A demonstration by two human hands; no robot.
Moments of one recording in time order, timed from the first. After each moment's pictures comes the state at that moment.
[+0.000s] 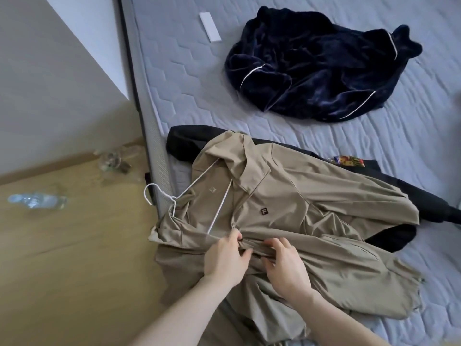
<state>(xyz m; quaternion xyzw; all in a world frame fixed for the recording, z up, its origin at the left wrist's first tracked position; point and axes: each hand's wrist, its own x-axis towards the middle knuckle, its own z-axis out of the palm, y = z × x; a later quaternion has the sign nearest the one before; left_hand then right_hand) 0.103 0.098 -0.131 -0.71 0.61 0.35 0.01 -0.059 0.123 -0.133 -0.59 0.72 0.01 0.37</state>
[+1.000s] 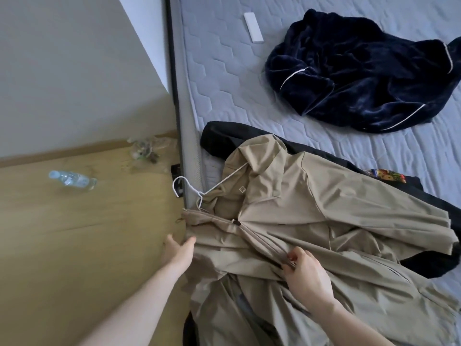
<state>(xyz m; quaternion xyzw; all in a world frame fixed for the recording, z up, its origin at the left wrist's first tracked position) 0.260 0.114 -0.181 -0.89 0.16 0.41 -0.11 -0.039 0.121 -0.136 -0.55 0.74 0.09 0.36</state>
